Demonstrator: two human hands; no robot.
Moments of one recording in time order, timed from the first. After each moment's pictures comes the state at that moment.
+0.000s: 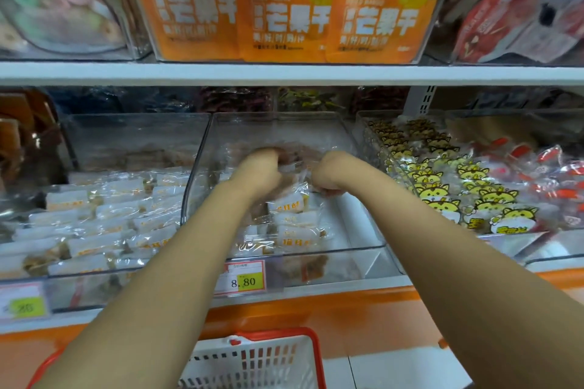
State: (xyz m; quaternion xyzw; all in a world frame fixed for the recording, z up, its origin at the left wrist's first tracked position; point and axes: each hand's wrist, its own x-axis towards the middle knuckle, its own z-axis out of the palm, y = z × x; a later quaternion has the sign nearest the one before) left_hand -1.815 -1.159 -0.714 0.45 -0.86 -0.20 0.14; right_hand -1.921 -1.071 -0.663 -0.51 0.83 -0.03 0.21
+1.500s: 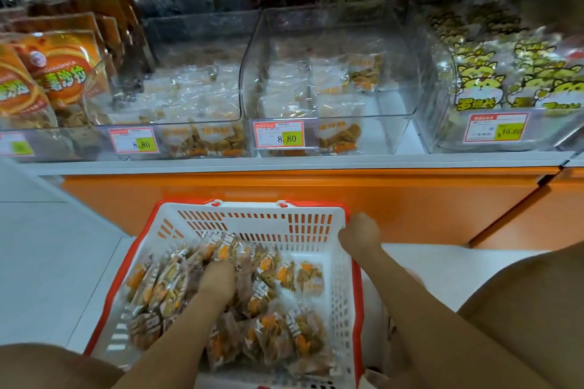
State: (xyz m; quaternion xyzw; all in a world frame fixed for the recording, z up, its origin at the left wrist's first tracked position) left_hand -1.586 -0.946 -0.978 0.66 -0.70 -0.17 -0.22; right_hand -1.860 -0.913 -0.913 -0.39 0.85 -0.17 0.31
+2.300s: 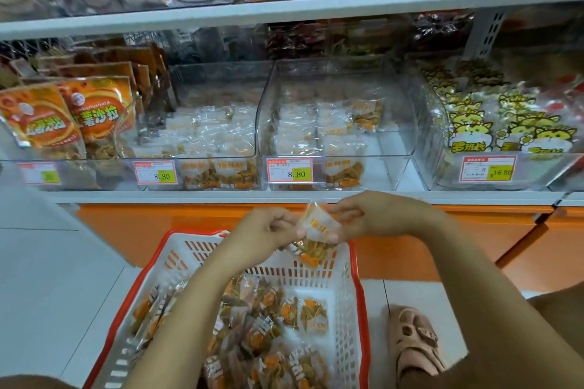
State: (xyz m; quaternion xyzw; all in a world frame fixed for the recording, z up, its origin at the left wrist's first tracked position) left_hand -1.664 -0.947 -0.772 0.46 -0.72 -0.50 0.18; right_hand -1.885 -0.913 -0.733 -0.66 0.62 -0.05 0.41
